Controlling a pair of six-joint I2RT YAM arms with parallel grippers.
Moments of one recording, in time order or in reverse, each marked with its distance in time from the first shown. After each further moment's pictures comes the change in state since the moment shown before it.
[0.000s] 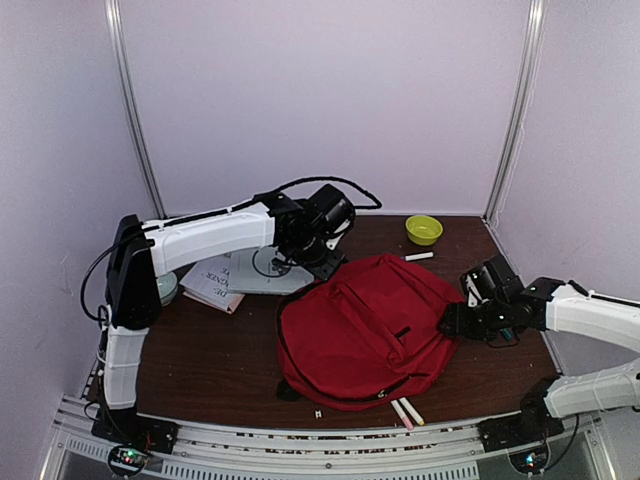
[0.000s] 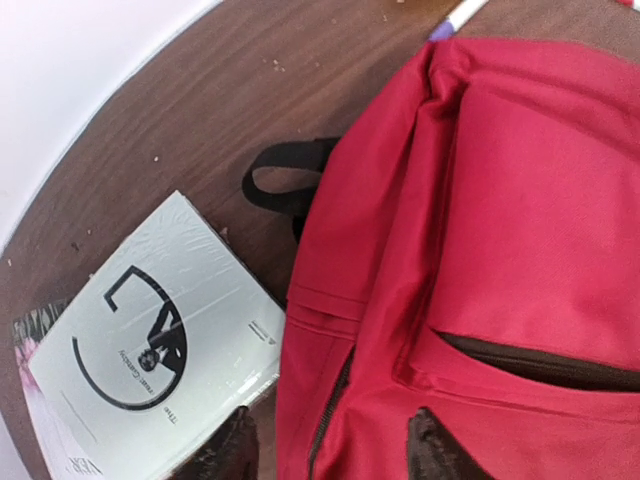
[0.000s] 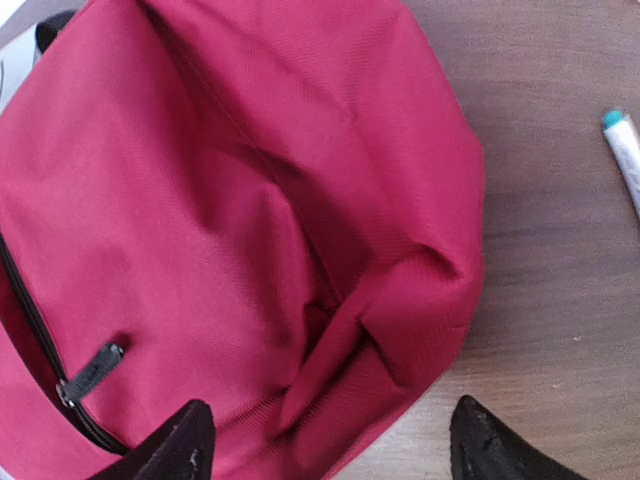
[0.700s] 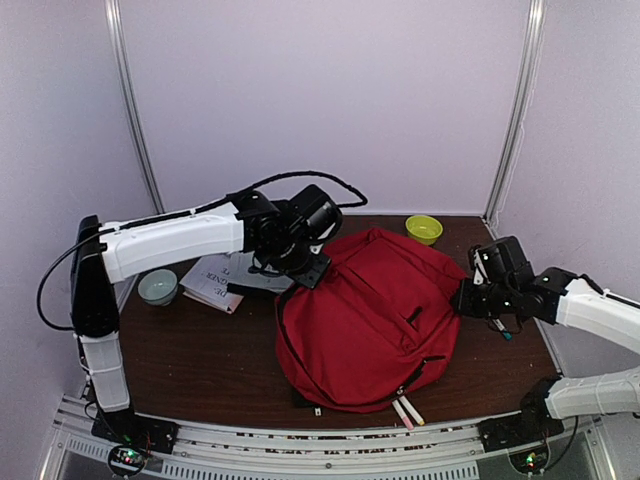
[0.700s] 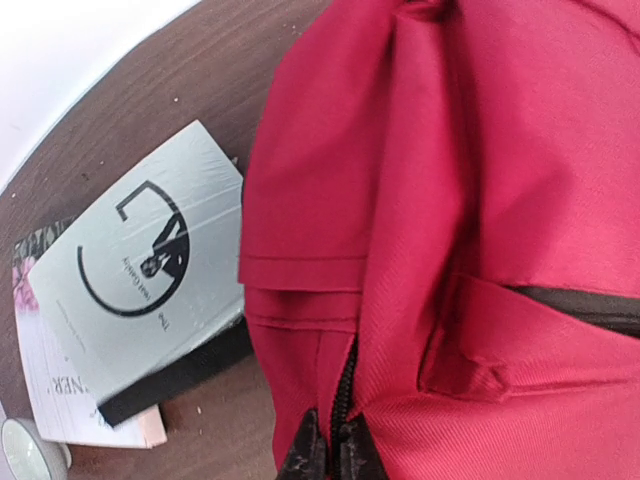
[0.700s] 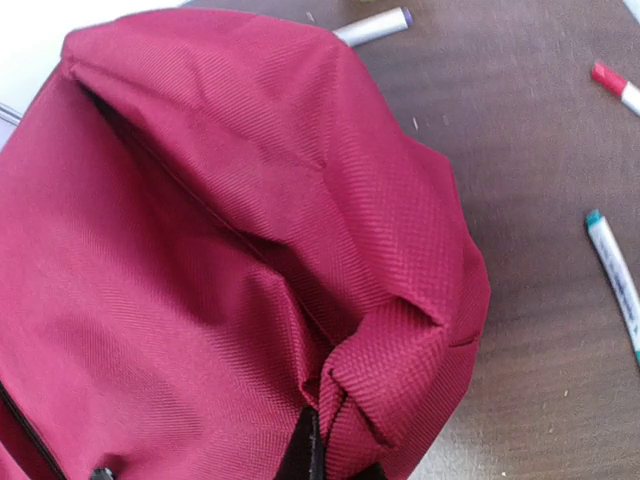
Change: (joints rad) left arm -0.053 -0.221 -0.201 -0.035 -0.025 -0.152; right arm 0.001 -0.064 0.087 0.034 0.084 -0.003
